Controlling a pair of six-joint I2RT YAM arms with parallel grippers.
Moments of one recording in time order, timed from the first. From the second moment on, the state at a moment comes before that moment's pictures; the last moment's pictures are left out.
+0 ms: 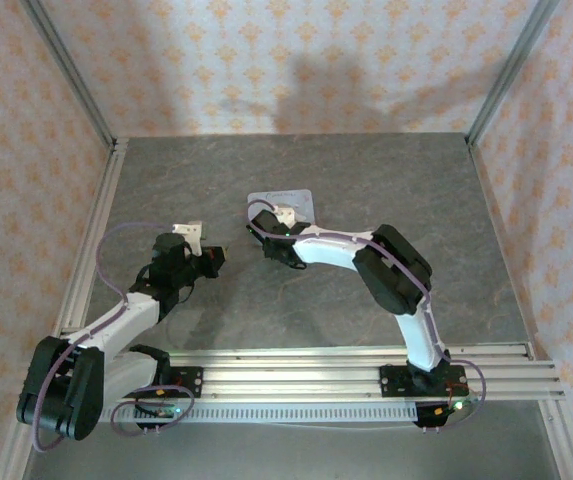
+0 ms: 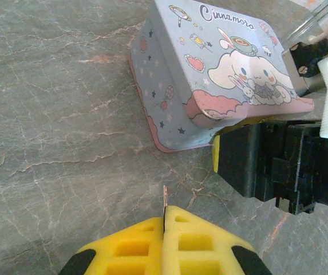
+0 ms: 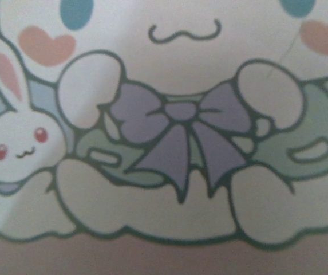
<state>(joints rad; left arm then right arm) -0.19 1.08 0.36 0.16 0.30 -0.38 0.87 2.08 1.42 -0.43 0.37 0.74</state>
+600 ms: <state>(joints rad) -0.19 1.03 0.33 0.20 0.37 -0.38 0.84 2.08 1.47 -0.51 0.32 0.69</state>
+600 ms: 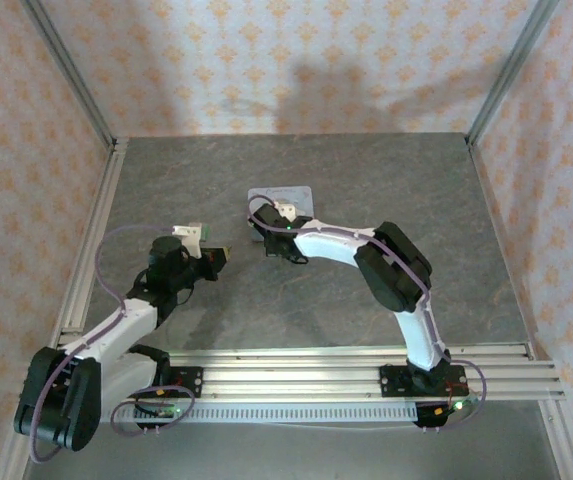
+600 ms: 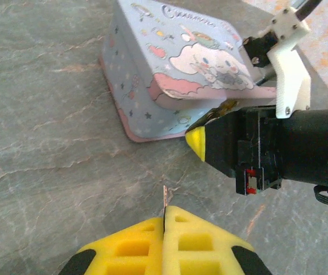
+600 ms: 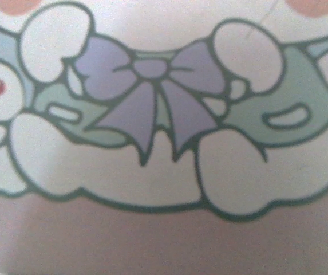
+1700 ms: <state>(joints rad) -0.29 1.41 0.43 0.69 0.65 -0.46 0.61 1.84 1.58 -0.76 -0.33 0.91</state>
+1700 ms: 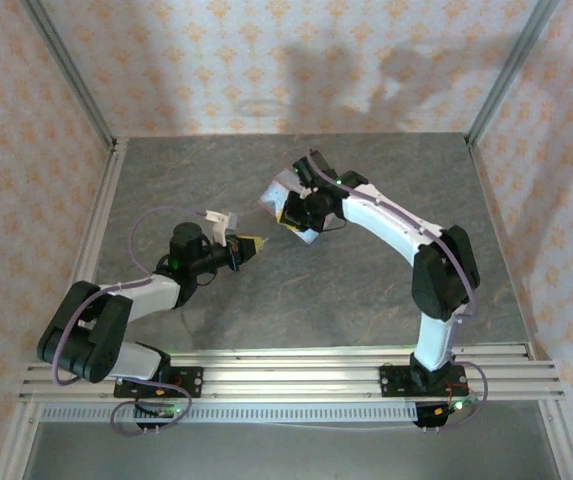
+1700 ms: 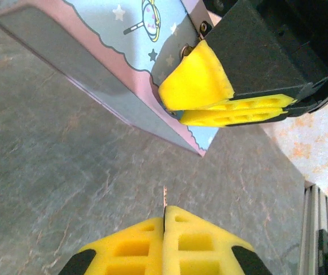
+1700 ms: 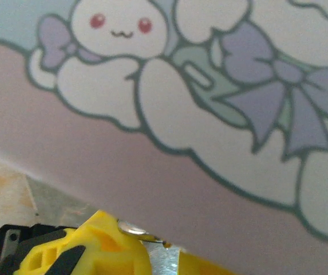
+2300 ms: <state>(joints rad) -0.31 1.73 0.57 1.11 0.69 -0.67 0.50 1.83 1.56 -0.73 -0.55 0.95</state>
